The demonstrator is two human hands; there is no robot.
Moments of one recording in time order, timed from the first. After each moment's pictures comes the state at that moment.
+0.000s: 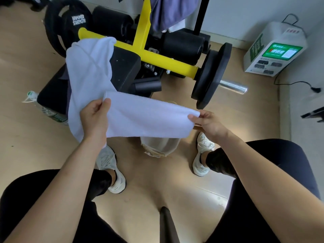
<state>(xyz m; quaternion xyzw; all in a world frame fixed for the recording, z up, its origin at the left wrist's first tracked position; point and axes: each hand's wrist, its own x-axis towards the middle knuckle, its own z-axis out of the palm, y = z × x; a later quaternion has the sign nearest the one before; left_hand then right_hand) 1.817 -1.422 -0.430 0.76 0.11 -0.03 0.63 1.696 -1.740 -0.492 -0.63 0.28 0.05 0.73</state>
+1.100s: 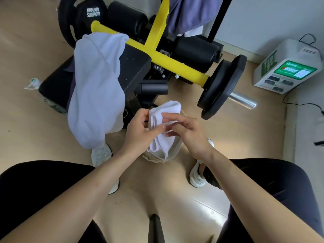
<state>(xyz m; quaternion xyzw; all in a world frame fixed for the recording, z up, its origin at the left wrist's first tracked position) 1.766 -1.489 -0.439 0.79 -0.06 -0.18 0.58 1.719 -1.655 -0.440 -0.70 0.13 0.03 0.70</state>
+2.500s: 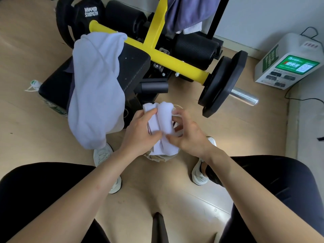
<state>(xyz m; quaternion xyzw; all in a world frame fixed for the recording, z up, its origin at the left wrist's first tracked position) 1.777 -1.479 -0.459 0.89 -0.17 -0.15 0.40 1.711 -1.664 -0.445 -0.85 0.05 0.07 0.52</state>
